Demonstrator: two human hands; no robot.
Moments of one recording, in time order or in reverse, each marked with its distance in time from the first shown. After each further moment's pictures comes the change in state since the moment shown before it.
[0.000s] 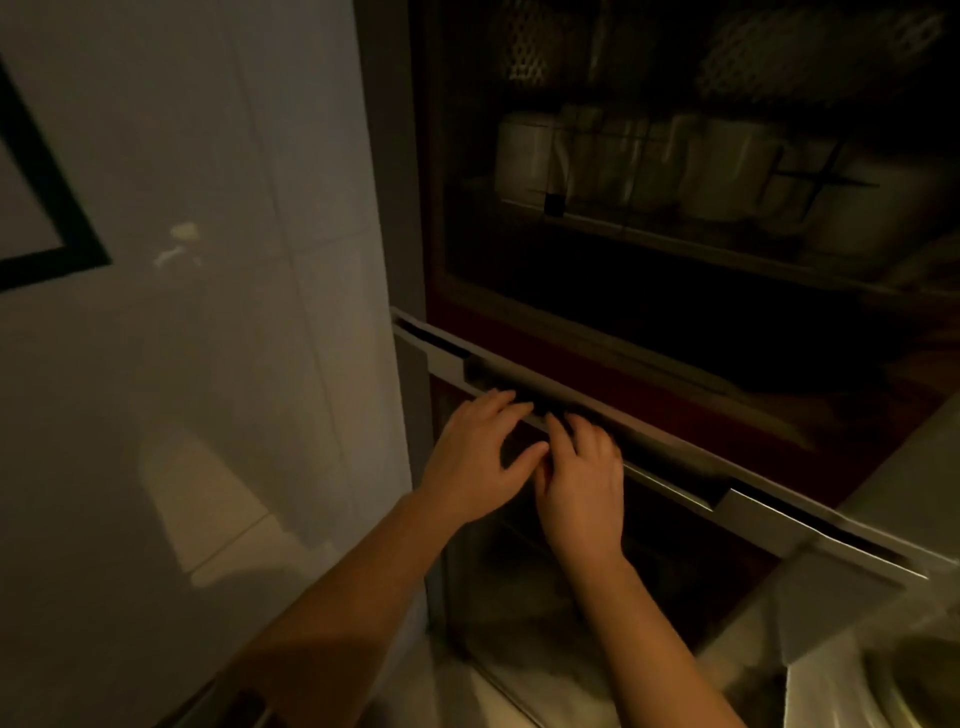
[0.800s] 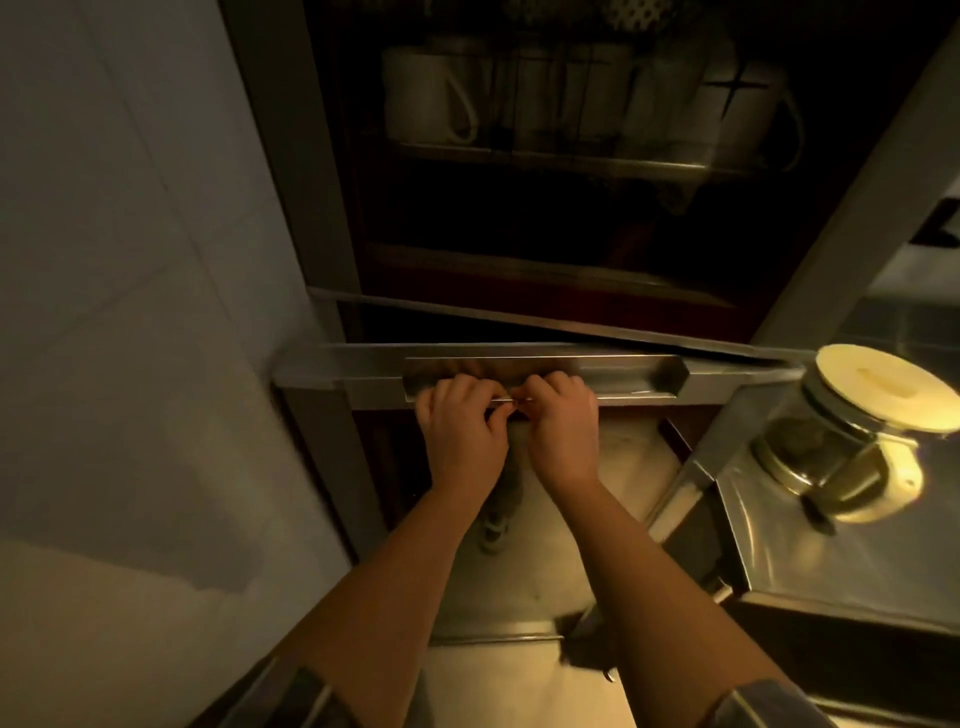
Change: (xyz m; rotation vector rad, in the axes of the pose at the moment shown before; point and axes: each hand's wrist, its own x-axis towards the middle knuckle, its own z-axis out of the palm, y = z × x) left_hand -0.041 -0.010 -0.003 -0.188 0.111 0.018; right_hand -0.034 -0.046 0.006 -0.012 0.210 0.233
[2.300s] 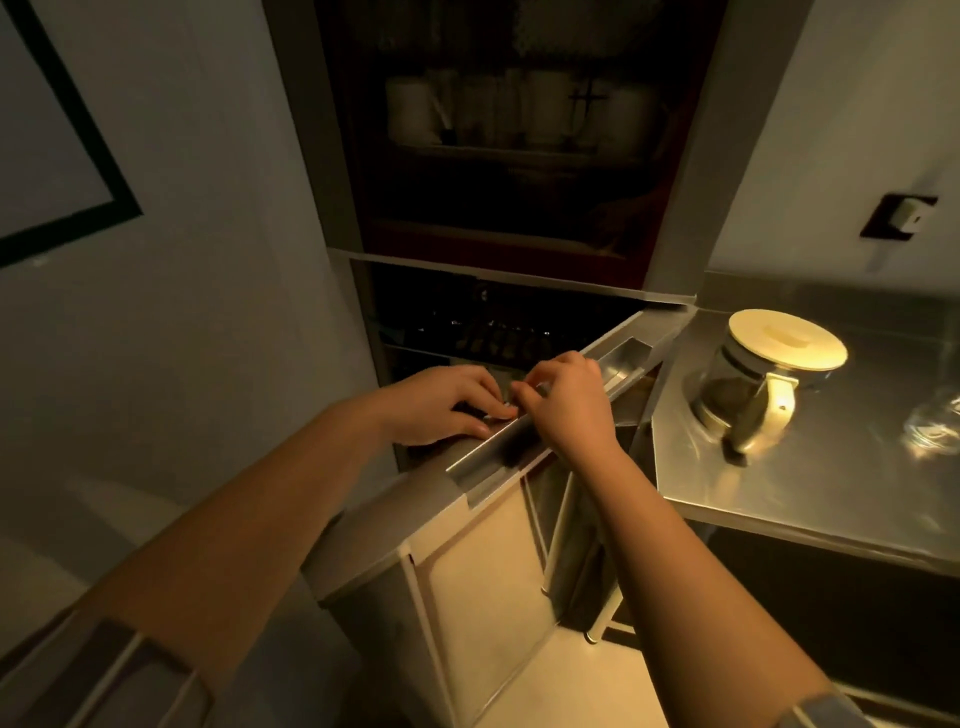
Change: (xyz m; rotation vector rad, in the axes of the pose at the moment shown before) left_hand -0.079 0.125 -0.127 -0.007 -0.918 0.166; right_hand -0.082 0.008 -0.173 0.188 -0.334 0.170
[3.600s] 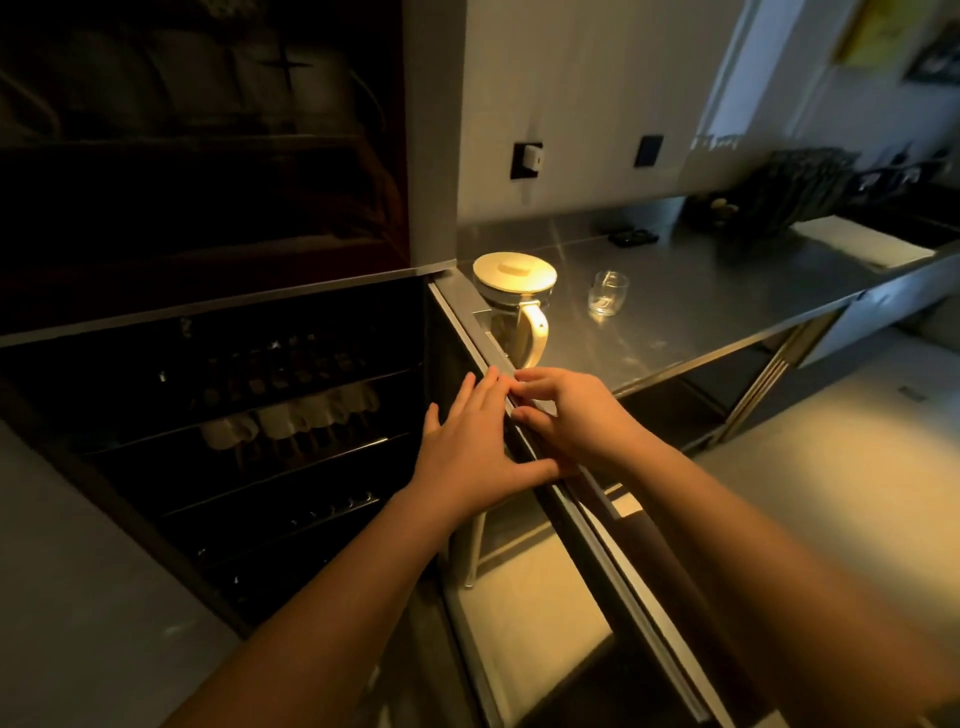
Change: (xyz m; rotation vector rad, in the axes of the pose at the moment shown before) left_hand 0.070 0.068 0.099 0.031 0.010 0.388; right_hand -0.081 0.024 -0.080 -0.271 -0.006 0.403
